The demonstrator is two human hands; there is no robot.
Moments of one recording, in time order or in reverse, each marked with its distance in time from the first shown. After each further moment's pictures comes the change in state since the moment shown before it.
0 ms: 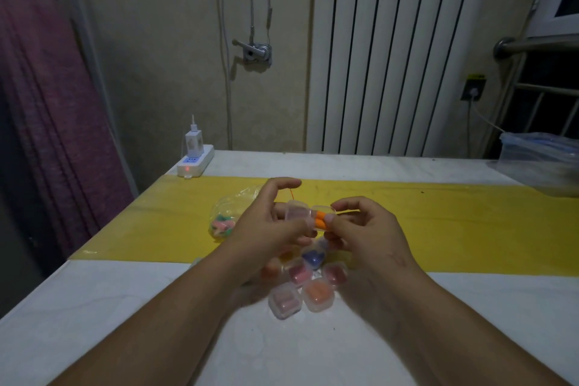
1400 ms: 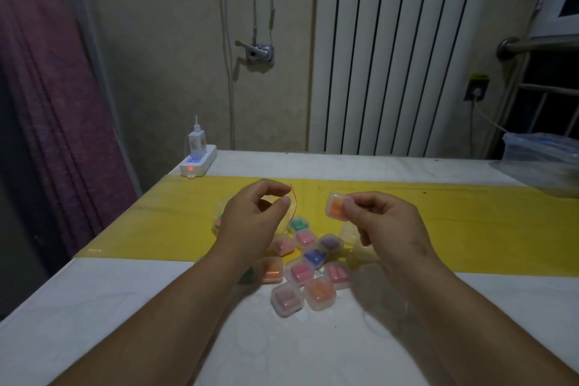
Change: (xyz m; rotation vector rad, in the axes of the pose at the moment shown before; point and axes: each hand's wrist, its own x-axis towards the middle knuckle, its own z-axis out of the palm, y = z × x) left_hand 0.007 -0.009 -0.010 0.251 0.357 0.165; right_hand 0.005 -0.012 -0.019 -0.154 0.084 -0.054
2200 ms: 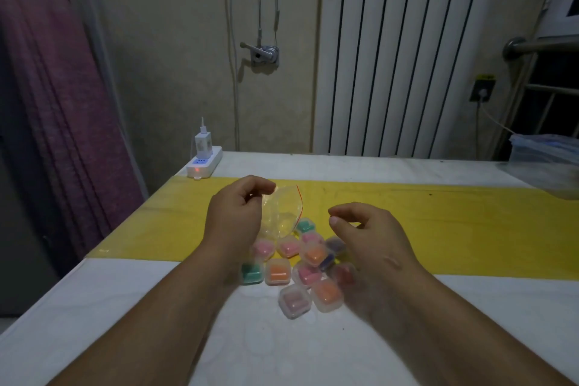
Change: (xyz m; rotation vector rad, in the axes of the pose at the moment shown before) left_hand 0.018 -0.016 -0.019 0.056 0.130 -0.033; right_hand -0.007 0.007 0.019 -0.304 -0.109 -0.034
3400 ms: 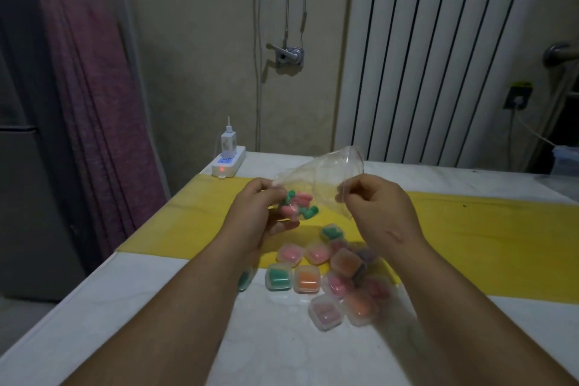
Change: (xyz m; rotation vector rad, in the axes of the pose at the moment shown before) left_hand 0.013 0.001 -0.016 -0.601 -0.181 -0.396; right_hand 0.029 -0.046 0.027 -0.104 0.094 -0.154
